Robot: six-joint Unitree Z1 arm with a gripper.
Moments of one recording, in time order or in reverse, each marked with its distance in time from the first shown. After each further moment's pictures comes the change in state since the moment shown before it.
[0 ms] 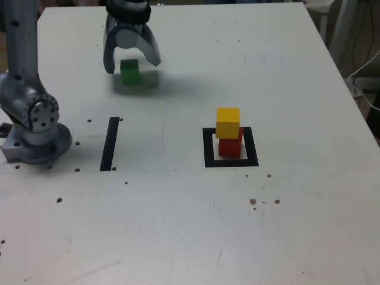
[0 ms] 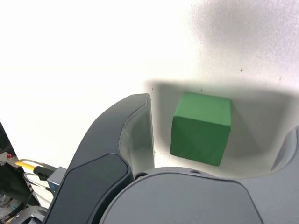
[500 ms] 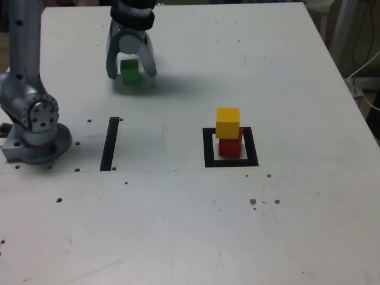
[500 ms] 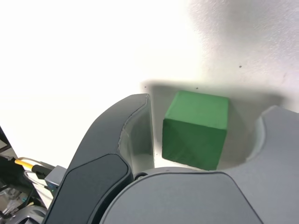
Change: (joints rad) arm -0.017 0.044 -0.002 -0.011 -0.006 0.000
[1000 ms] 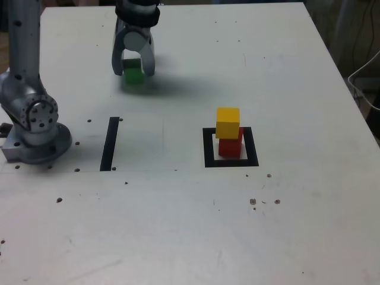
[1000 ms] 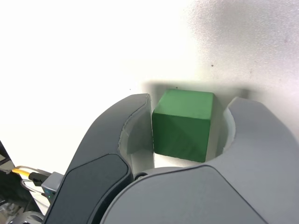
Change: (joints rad) arm -0.030 -0.016 -0.021 -0.004 0.006 0.010
